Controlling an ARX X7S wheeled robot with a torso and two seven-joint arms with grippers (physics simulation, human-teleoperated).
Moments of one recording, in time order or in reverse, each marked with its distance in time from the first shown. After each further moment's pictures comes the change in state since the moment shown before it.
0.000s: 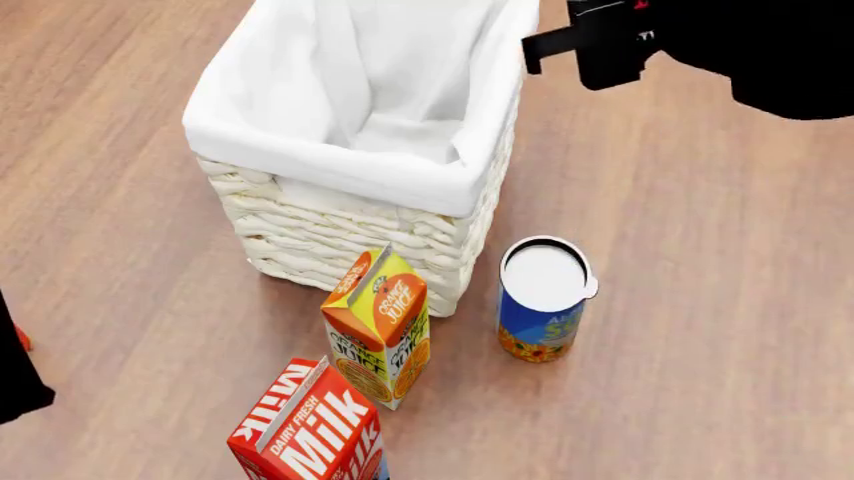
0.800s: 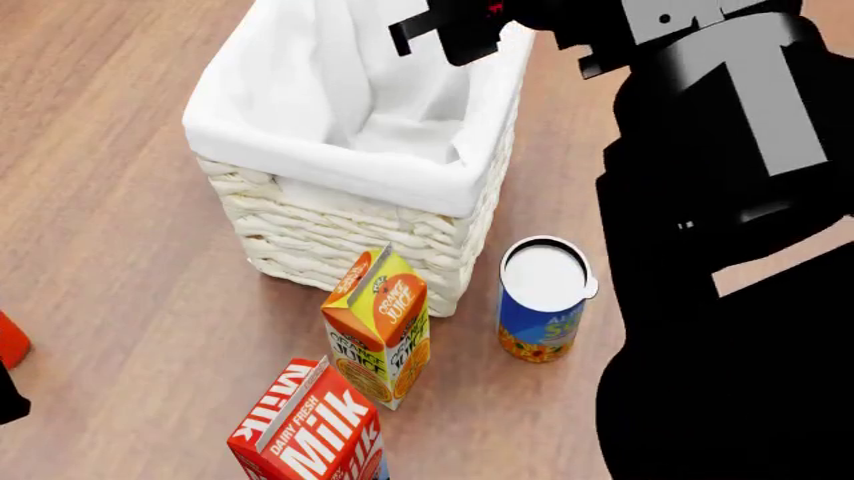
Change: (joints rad) left arm 0.042 -0.030 -0.040 0.088 -0.087 -0.032 -0.061; right arm 0.154 -0.449 -0.263 0.805 -0.392 -0.426 -0.651
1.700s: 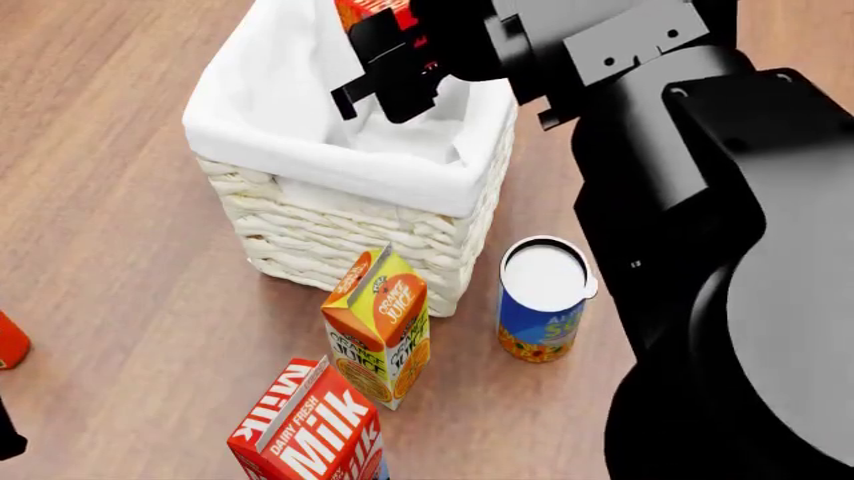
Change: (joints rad) left arm 0.084 -0.029 -0.012 0.114 -0.064 -0.019 -0.054; right arm -0.035 -0.030 -0.436 0.004 0.414 -0.139 -0.131
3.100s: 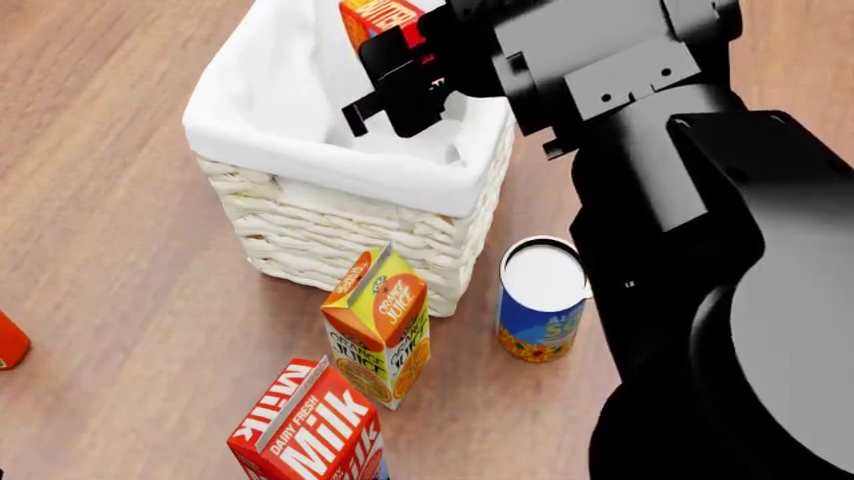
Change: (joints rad) left arm 0.082 -0.041 -0.030 0.116 -0.081 0.009 -0.071; right arm -0.052 0.000 0.092 0.023 -0.115 -0.056 -0.021
